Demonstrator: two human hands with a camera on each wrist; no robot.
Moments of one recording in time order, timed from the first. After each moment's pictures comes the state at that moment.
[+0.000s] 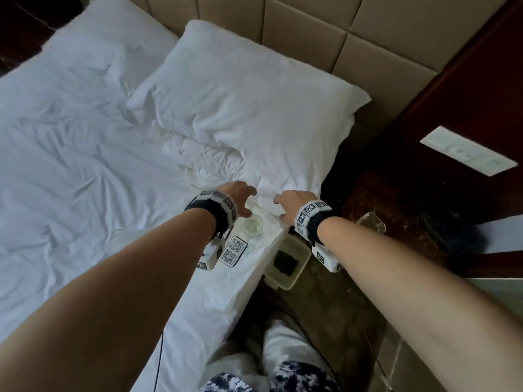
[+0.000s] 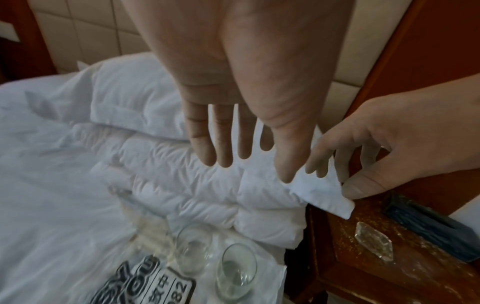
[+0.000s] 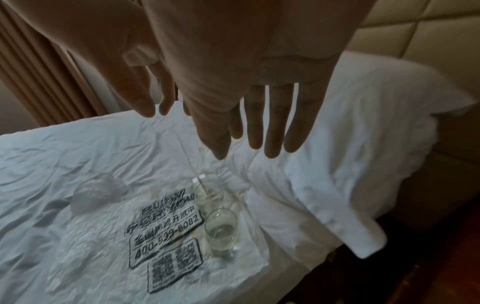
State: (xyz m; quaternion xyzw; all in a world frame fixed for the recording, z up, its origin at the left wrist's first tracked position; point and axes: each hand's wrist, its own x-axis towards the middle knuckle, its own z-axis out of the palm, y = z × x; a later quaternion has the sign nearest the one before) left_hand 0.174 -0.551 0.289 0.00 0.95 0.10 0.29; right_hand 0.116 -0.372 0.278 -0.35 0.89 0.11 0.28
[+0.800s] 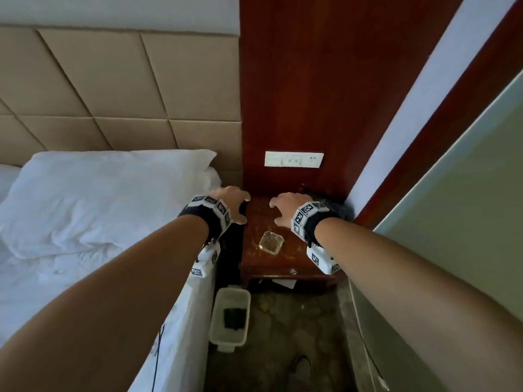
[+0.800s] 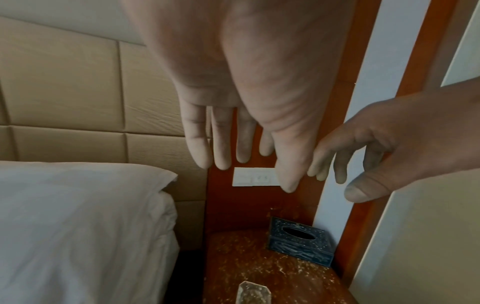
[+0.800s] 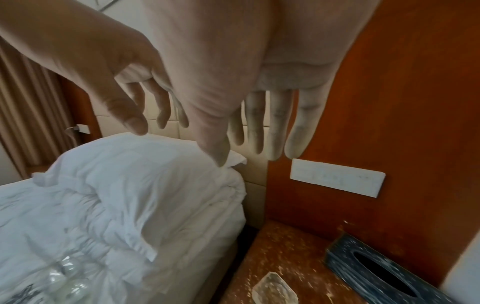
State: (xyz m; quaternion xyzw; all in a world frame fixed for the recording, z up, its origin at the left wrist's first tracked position) left_hand 0.081 -0.242 0.436 0.24 0.95 -0.01 0.20; right_hand 0.114 -0.049 0.425 -0.13 0.98 0.03 0.18
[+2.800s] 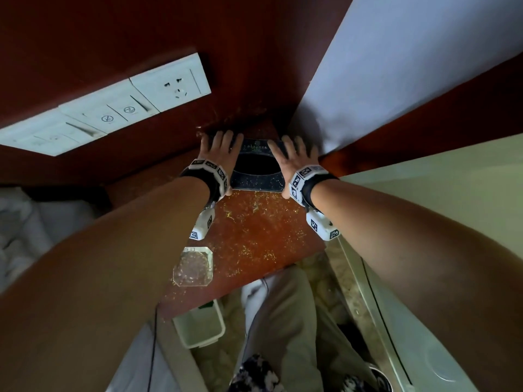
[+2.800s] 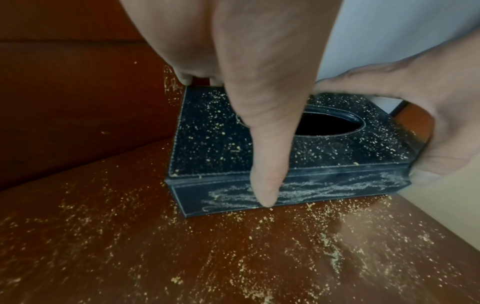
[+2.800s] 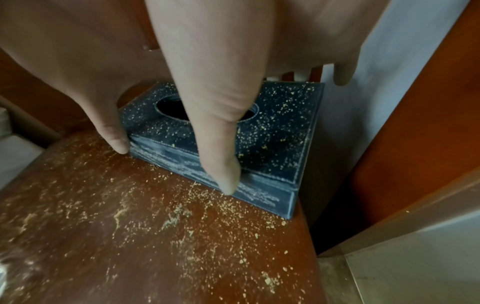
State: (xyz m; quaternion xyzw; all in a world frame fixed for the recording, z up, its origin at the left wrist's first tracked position) left_hand -0.243 0.135 -0.001 0.42 0.84 -0.19 0.29; right_hand -0.127 0.296 0.008 0.15 0.92 -0.04 0.37
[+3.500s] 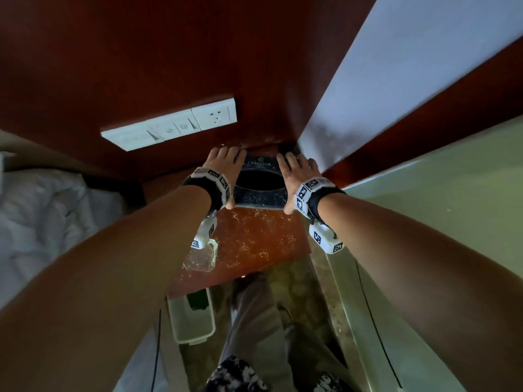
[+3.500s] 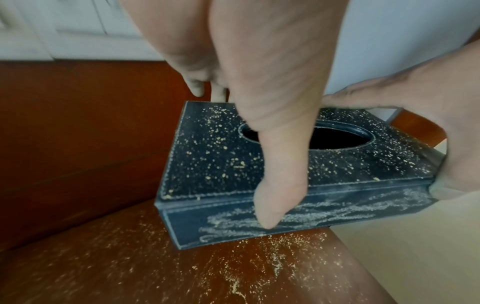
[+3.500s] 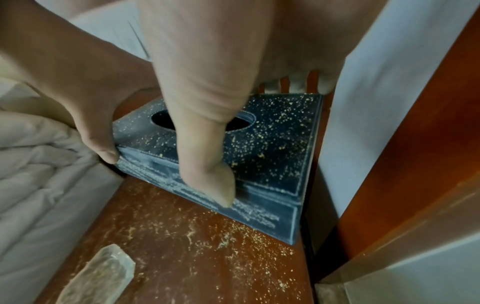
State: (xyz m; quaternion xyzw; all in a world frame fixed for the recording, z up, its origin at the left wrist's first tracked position) left_hand -0.211 0.107 0.139 0.42 0.85 -0.19 0.24; right_hand -0.105 0.280 0.146 0.07 0.94 0.00 0.33
